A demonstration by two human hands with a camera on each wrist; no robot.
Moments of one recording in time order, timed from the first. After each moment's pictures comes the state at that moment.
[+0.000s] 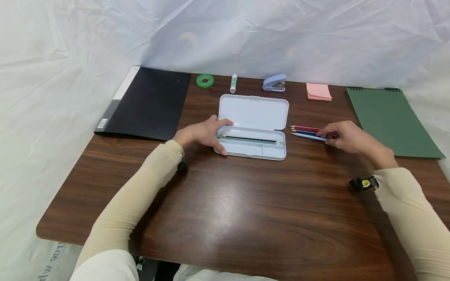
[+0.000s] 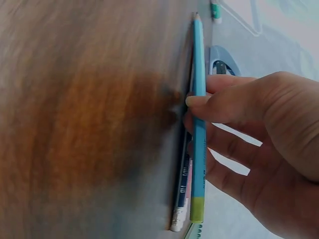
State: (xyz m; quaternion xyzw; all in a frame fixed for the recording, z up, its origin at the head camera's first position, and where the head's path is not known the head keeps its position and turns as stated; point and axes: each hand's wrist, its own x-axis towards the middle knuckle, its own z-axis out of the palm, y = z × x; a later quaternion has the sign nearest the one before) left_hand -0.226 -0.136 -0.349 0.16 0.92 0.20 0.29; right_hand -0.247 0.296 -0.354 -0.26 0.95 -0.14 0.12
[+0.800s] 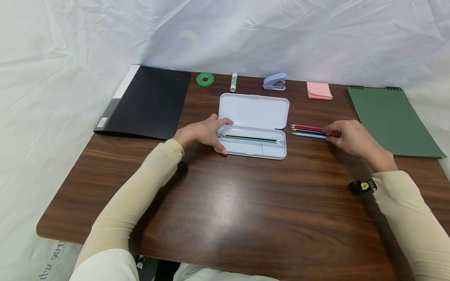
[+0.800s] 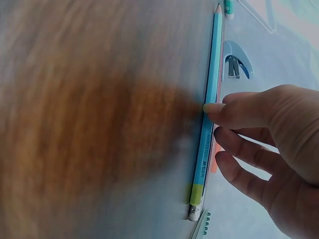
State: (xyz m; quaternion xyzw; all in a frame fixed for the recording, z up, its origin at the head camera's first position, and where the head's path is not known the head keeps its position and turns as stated) left_hand -0.226 -0.134 -0.347 0.15 0.92 0.19 0.29; right_hand -0.241 0.298 -0.366 -0.25 0.96 -0.12 0.01
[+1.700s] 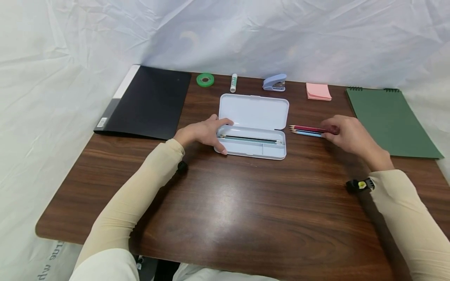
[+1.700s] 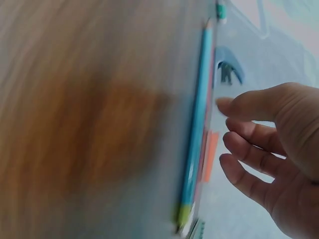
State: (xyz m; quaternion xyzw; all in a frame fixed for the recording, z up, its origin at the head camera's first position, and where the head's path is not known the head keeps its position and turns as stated) left_hand -0.225 -0.136 -0.347 0.16 0.92 0.20 0.29; right_hand -0.242 0.291 -0.363 -0.26 0.95 -0.15 -0.05
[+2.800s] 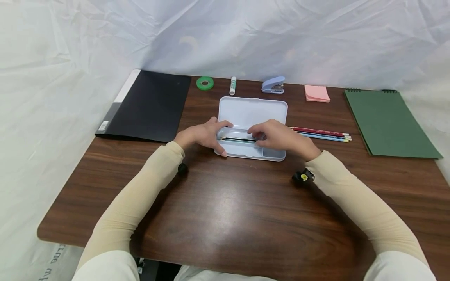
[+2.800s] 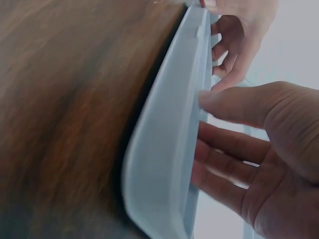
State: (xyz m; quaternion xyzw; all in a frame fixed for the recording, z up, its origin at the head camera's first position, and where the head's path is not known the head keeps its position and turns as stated) left_hand -0.225 -0.135 -0.348 0.16 0.92 0.20 0.29; right_hand -0.240 0.122 -0.350 -0.41 0.88 -0.21 0.14
